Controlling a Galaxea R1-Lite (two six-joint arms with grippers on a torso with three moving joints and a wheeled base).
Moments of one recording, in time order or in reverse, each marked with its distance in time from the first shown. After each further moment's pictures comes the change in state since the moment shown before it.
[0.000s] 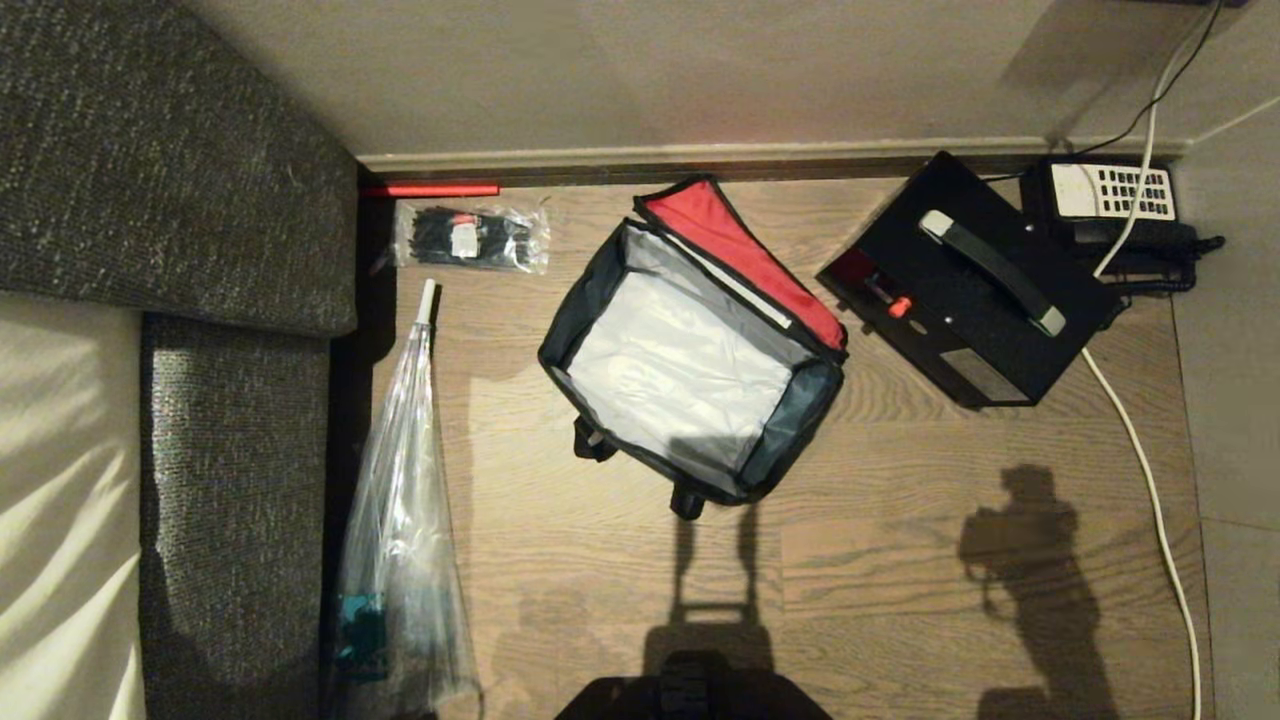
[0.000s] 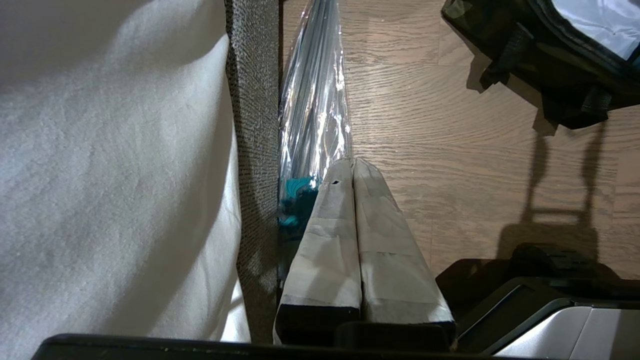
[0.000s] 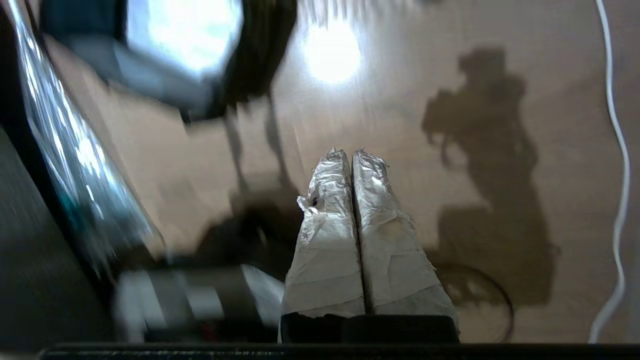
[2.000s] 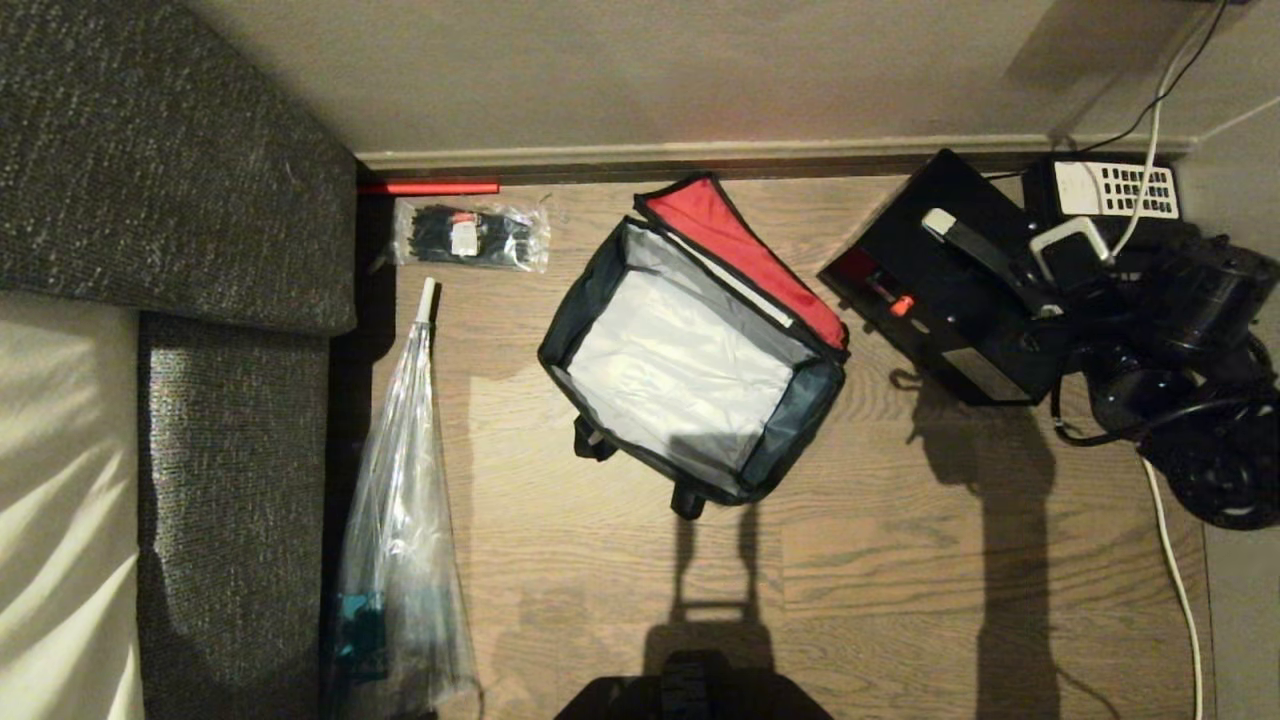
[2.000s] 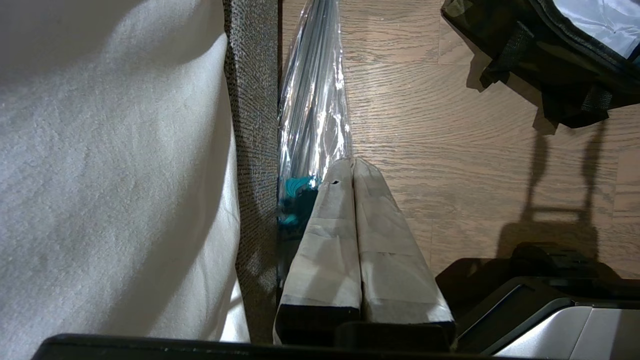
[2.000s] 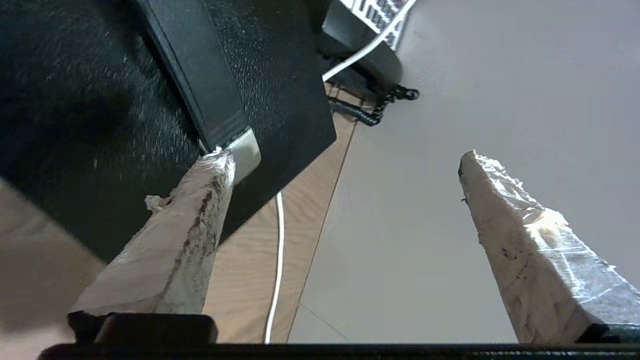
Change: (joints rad) left arm -0.001 0.000 0.000 0.000 0.000 0.000; right arm 0.086 1.306 -0.085 -1.595 -0.778 -1.077
